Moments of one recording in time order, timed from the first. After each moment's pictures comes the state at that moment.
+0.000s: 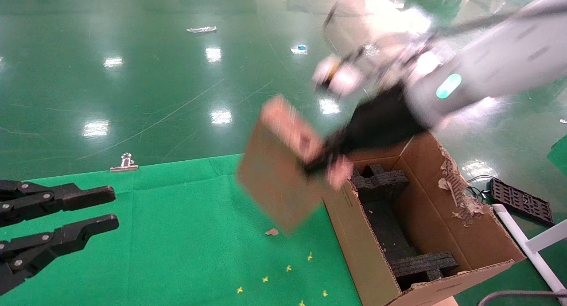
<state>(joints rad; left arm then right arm) -1.08 0.61 0.29 -1.28 0.72 1.49 -0.18 2.18 -0.64 -1.47 1.22 -1.29 -1.30 1.22</state>
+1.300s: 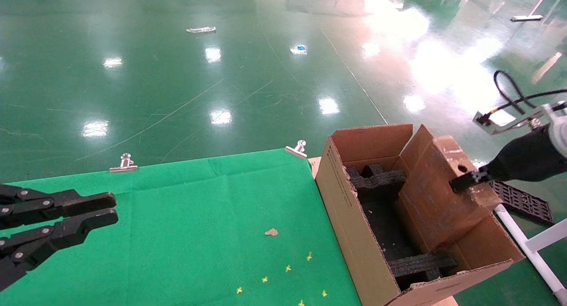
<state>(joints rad) -1.08 0.61 0.29 -1.28 0.72 1.49 -0.18 2.14 -0.52 -1.57 0.66 -1.54 -1.38 1.11</state>
